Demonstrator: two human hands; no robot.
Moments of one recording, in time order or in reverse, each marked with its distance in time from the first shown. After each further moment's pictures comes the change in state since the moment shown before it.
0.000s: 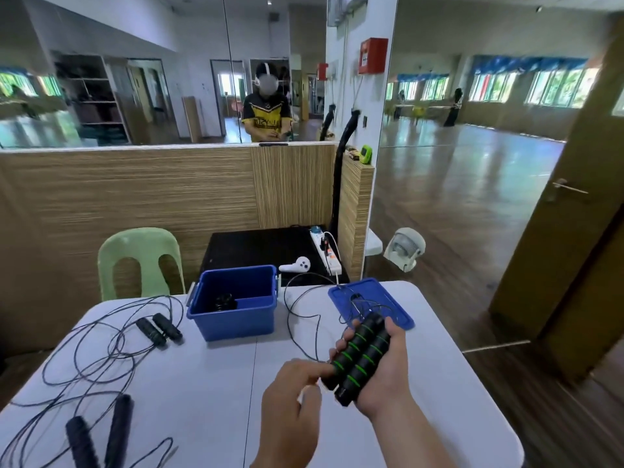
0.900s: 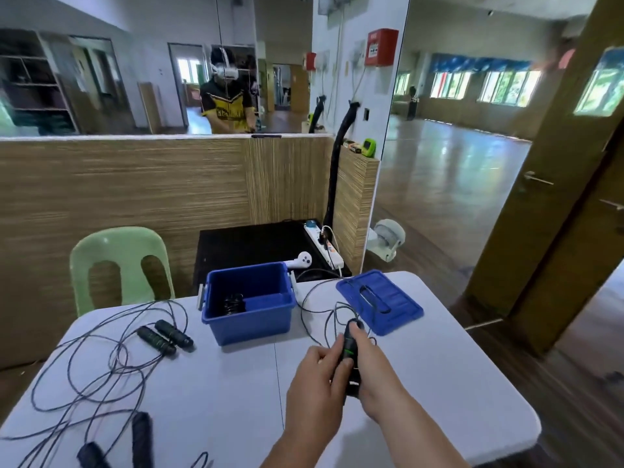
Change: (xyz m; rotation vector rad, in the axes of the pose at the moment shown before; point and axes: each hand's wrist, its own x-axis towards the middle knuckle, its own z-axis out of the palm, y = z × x) left_hand 0.035 -0.062 -0.053 0.233 -0.431 -0.241; right_hand 0.016 0.095 0.044 -0.787 0.354 -0.011
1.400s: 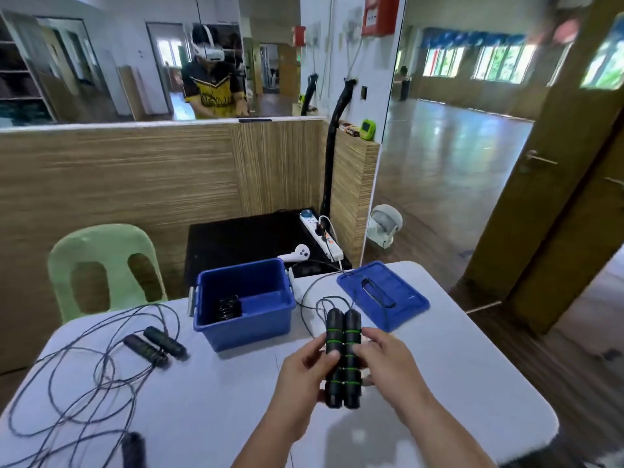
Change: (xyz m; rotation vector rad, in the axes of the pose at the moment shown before) left_hand 0.051 -0.031 -0.018 -0.869 -0.249 -0.344; right_hand 0.041 -0.004 -0.018 -0.328 -0.006 -0.322
